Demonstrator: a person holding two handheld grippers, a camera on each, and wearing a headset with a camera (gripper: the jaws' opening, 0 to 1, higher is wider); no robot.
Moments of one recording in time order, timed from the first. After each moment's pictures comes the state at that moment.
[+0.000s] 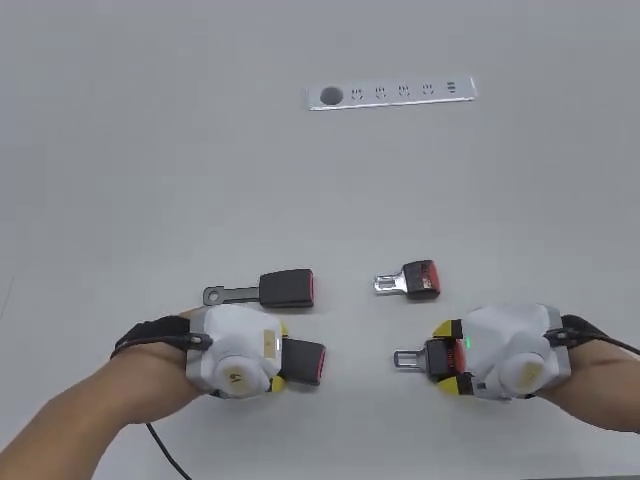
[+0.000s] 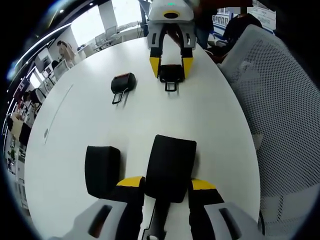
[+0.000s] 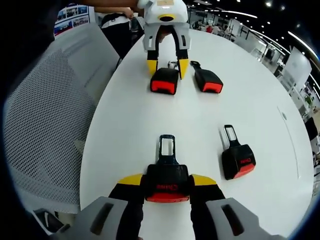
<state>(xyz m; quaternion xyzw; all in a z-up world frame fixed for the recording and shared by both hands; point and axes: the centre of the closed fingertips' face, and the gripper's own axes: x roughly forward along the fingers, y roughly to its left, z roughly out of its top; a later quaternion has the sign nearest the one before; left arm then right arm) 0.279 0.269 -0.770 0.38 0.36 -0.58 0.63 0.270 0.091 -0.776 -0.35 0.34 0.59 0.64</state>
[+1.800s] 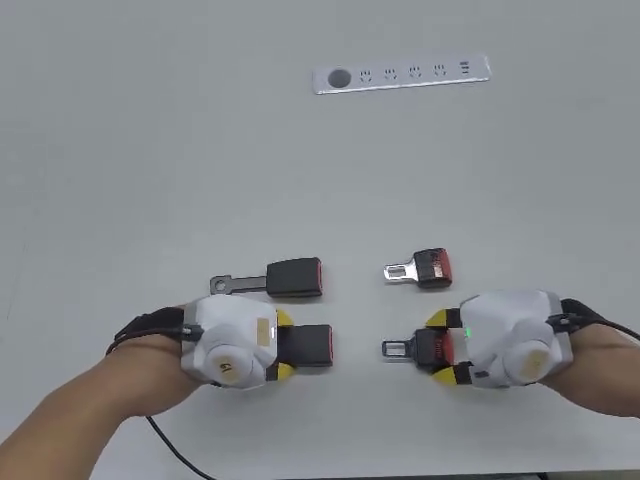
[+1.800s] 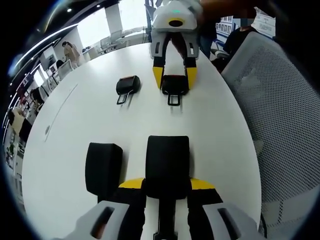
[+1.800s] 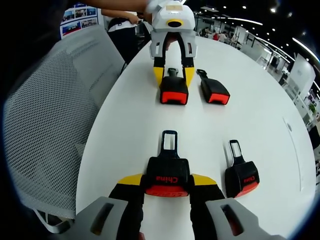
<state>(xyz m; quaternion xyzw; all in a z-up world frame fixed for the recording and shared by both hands) 0.284 0.274 -0.776 0.35 0.35 -0.58 0.65 0.270 0.118 -0.776 -0.34 0.31 0.62 0.63</state>
